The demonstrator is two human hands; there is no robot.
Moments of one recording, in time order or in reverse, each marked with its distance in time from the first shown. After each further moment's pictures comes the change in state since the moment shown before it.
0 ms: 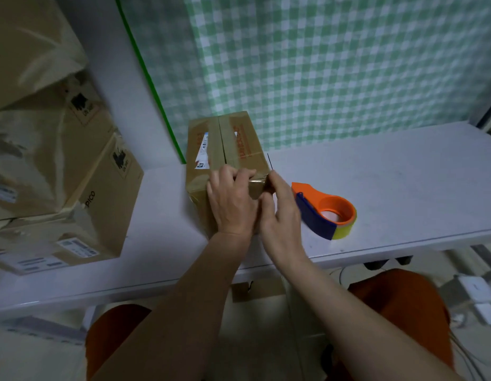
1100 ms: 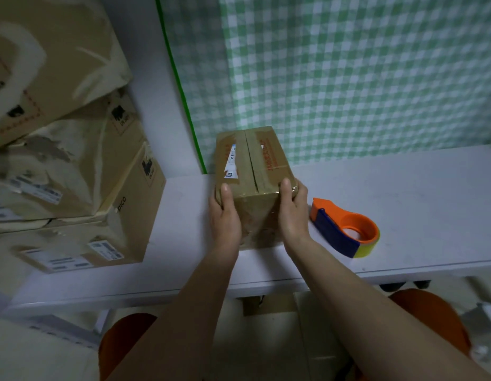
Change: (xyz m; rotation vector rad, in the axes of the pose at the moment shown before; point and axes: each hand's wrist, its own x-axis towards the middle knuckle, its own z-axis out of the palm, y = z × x) left_hand 0.007 -0.036 -0.040 -0.715 -0.196 -0.970; right_hand 0.045 0.010 0.039 0.184 0.029 0.390
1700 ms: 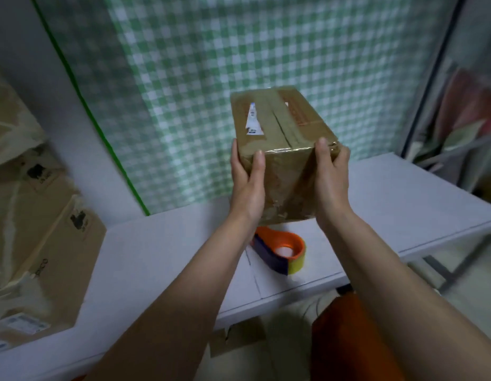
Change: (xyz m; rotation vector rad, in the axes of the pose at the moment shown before) left_hand -0.075 0.106 0.141 -0.201 -0.569 0.316; right_hand 0.035 -0.113 -0.170 0.190 0.293 -0.251
